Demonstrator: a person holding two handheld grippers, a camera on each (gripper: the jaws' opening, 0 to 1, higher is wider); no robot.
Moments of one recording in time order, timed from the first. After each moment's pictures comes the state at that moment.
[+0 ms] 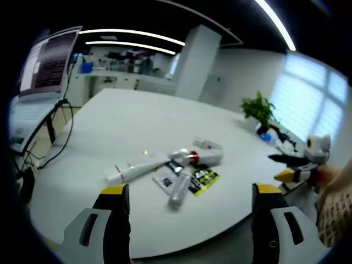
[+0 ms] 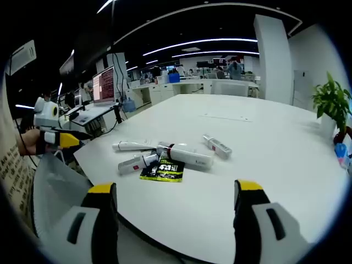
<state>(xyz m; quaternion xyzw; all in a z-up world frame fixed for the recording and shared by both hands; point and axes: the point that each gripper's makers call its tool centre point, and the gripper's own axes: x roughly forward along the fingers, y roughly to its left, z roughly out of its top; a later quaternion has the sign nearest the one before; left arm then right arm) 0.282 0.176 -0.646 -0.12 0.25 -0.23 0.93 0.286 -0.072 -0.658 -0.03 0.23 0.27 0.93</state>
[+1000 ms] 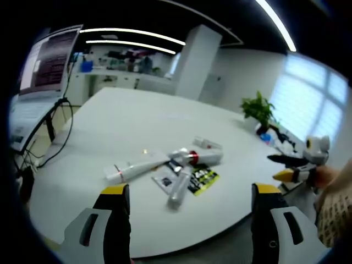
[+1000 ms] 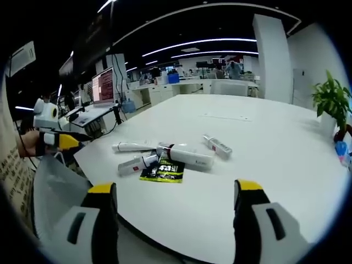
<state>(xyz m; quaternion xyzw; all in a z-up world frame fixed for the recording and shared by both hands) 0.282 0.175 -0.647 -0.12 0.25 -0.23 0.93 0.288 -0.072 -0.658 -0.02 0.23 0.27 0.93</state>
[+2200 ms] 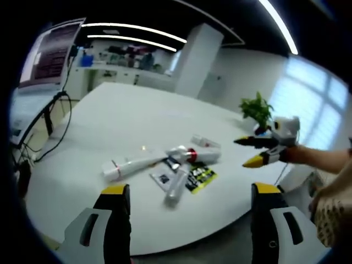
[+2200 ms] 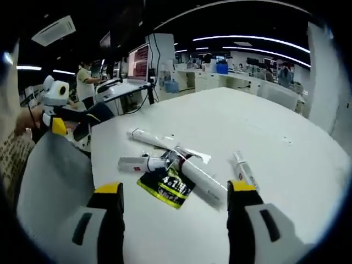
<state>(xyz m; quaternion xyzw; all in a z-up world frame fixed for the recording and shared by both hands) 0.281 0.175 -0.650 -0.14 0.26 -0.24 0.92 0.373 -0.020 -0.679 -0.13 0.25 0.45 0.85</state>
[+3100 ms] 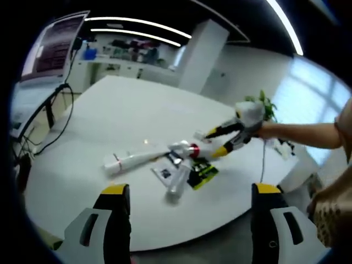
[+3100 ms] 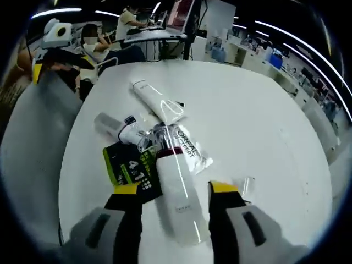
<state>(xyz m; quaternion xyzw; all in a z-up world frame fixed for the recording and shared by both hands) 0.281 0.177 -0.658 -0.15 0.29 -0.23 0.92 0.444 0.016 -0.747 -0.34 0.31 0.57 0.69</state>
